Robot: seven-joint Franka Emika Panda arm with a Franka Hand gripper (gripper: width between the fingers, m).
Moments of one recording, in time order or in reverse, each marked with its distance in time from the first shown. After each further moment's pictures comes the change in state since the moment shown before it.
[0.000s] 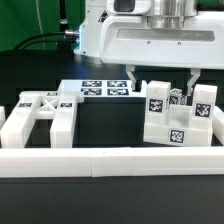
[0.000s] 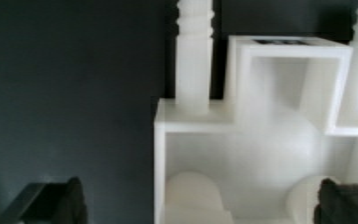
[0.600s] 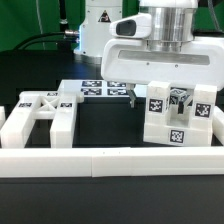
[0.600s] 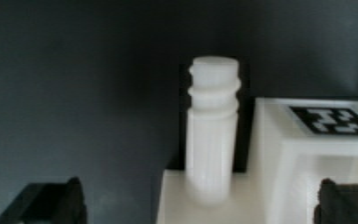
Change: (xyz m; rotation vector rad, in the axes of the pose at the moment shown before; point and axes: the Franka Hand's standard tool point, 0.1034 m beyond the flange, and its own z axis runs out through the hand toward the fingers) arm -0.013 0.006 0.029 -0.025 -0.004 -0.014
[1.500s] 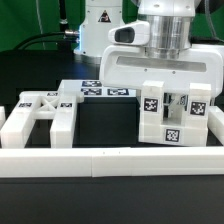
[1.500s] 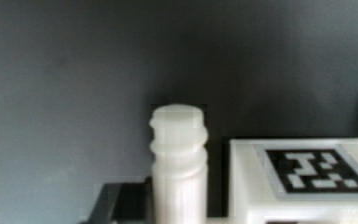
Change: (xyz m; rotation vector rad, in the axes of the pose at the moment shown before) arm 0.000 0.004 0.003 -0.005 -0.008 -0.028
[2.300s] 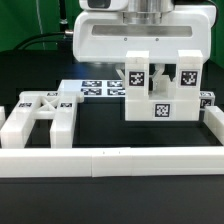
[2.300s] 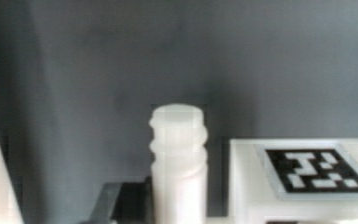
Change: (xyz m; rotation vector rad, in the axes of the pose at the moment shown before) arm 0.026 0.032 -0.048 0.026 -0.179 -0.117
